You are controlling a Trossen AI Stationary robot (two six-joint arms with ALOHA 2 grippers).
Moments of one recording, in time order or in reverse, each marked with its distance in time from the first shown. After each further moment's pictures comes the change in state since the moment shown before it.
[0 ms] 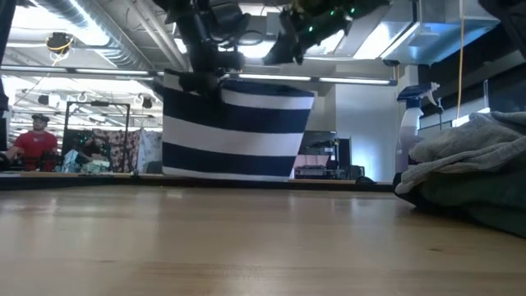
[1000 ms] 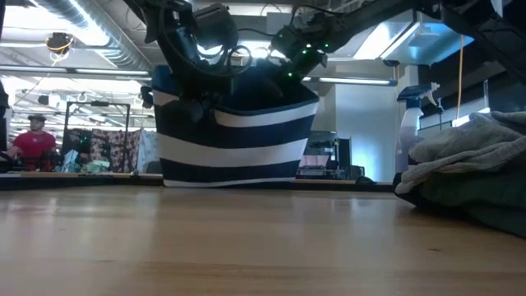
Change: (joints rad) left arm -0.205 -0.066 -0.355 0.311 -0.160 0.029; right arm 0.042 0.251 0.007 0.001 0.248 -0.235
